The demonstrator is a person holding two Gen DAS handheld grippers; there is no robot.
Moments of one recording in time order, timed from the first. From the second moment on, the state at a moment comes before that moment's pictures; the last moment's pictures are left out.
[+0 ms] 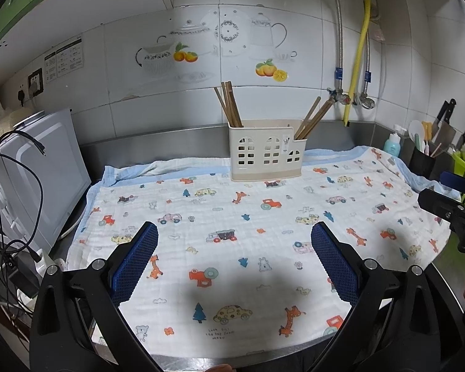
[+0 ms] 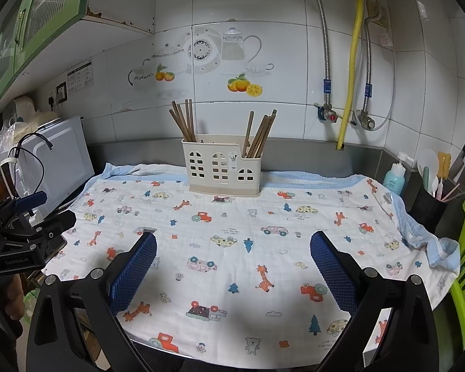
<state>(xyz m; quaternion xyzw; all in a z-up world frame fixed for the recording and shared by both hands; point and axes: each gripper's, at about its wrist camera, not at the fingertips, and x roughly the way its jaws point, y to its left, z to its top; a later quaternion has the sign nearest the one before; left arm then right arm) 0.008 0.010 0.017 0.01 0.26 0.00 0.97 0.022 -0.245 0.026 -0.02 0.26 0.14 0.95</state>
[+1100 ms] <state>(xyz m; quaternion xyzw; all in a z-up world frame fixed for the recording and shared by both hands) 0.009 0.007 0.010 0.01 0.27 0.00 0.96 0.025 -0.243 0.024 -0.02 0.27 0.14 0.95</state>
